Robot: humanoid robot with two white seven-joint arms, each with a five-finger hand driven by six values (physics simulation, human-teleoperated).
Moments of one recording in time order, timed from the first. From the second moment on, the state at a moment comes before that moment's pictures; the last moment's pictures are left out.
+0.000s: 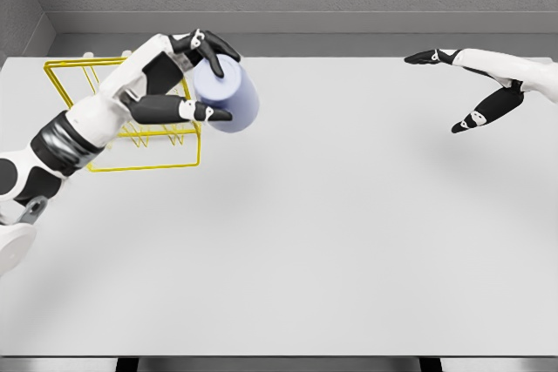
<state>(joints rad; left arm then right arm) -0.43 0.63 -0.47 -1.76 0.67 -0.21 -0.34 -0.81 -0.95 0.76 -1.34 -0.27 -0.35 0.61</state>
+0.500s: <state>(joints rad) -0.50 0.71 -0.46 -1.76 0.71 -0.22 -0.34 -0.81 -0.95 0.76 -1.34 -0.27 -0.35 0.61</state>
